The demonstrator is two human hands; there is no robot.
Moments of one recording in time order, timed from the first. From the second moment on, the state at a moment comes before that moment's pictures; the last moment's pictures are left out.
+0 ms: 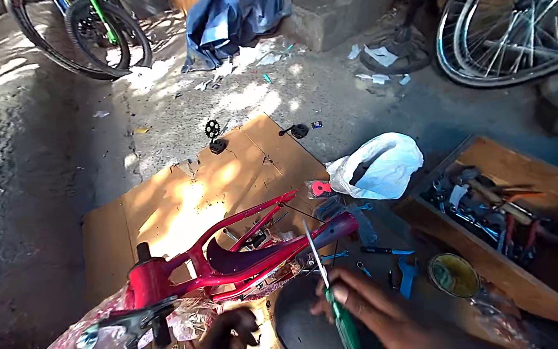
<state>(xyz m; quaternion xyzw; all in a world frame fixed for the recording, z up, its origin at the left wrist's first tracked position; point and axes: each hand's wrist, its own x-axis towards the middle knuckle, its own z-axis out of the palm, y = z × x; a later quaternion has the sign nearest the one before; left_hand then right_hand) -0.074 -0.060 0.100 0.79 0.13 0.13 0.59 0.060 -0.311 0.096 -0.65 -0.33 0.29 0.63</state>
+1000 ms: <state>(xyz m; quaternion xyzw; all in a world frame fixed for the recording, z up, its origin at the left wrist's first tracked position) 0.053 -0.012 -0.007 0.61 0.05 0.37 0.70 0.233 -0.189 0.045 -0.70 -0.56 0.39 0.22</state>
